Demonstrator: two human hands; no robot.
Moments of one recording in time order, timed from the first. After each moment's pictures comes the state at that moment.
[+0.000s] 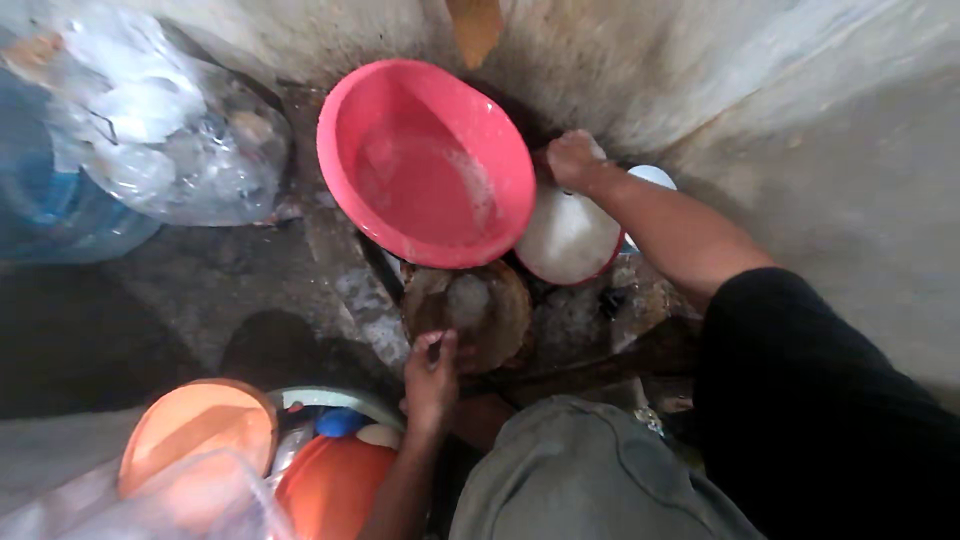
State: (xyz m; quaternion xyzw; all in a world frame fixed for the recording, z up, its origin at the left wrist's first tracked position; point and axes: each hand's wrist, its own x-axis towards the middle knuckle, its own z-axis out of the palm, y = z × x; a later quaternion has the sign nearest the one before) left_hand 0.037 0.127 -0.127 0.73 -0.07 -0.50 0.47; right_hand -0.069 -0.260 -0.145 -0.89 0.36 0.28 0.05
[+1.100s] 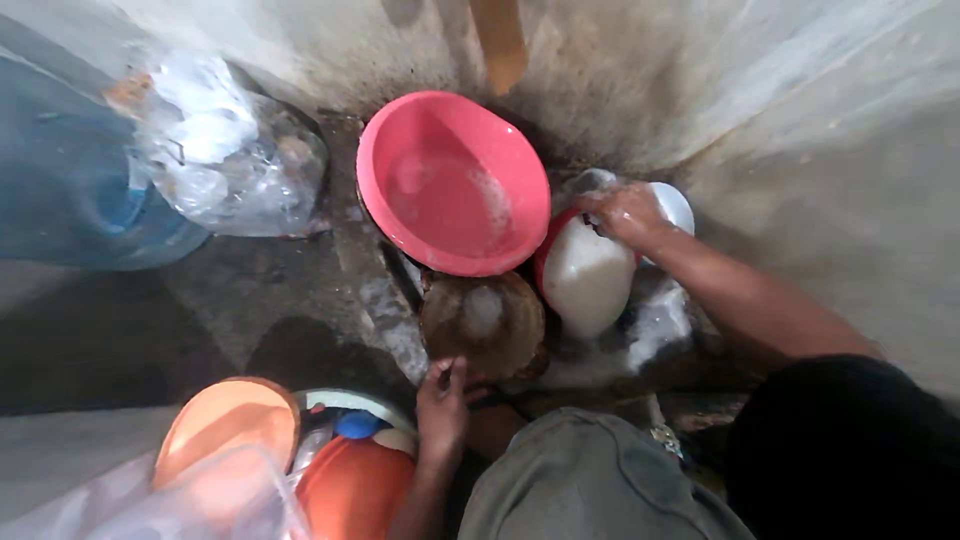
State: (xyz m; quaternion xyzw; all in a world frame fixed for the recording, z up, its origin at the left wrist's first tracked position) left_hand 0.030 0.155 -0.122 0.72 -0.02 -0.49 0.48; right_hand -0.153 -0.209 -0.121 -0.95 0.31 0.08 0.05
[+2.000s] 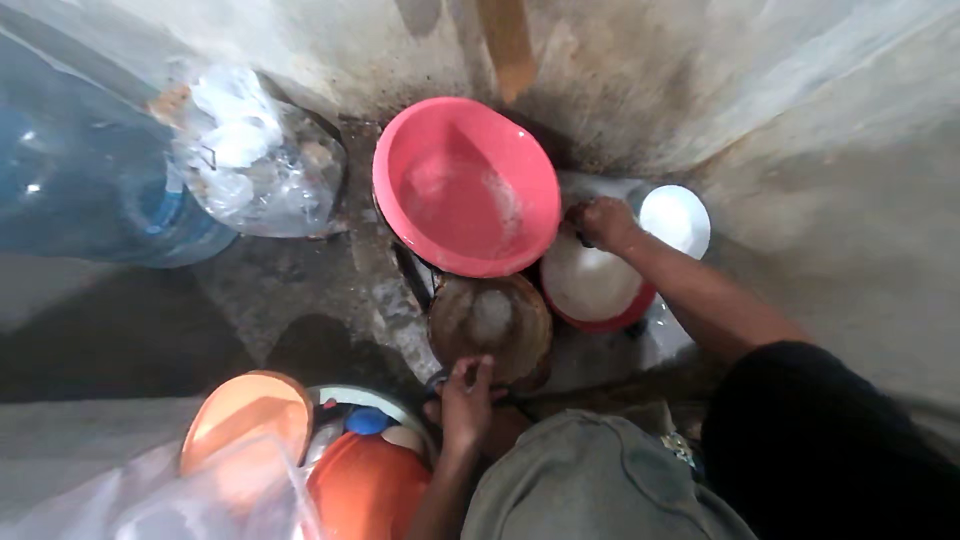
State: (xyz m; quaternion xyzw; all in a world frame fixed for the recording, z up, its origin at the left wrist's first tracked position) left_hand 0.015 0.140 -0.117 0.74 -0.05 -0.53 0.43; right_hand -0.119 -0.213 -0.172 -0.89 0.39 0.18 0.13
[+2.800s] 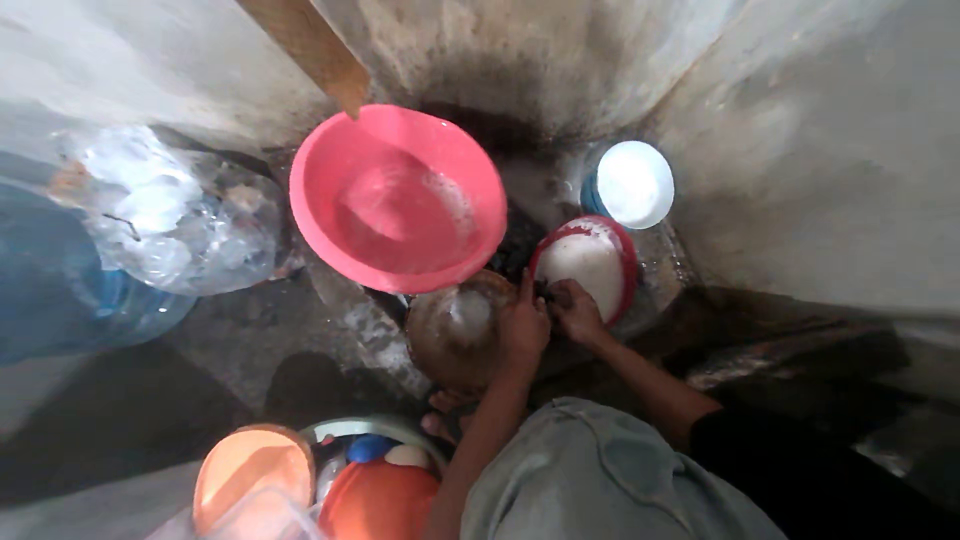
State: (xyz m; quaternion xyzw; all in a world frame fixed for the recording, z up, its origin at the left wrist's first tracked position) left_hand -0.052 0.013 -0.166 0.78 -0.47 -0.40 0.10; right_hand -0.183 -0.018 -0.201 -0.56 0.63 -0.07 0.54
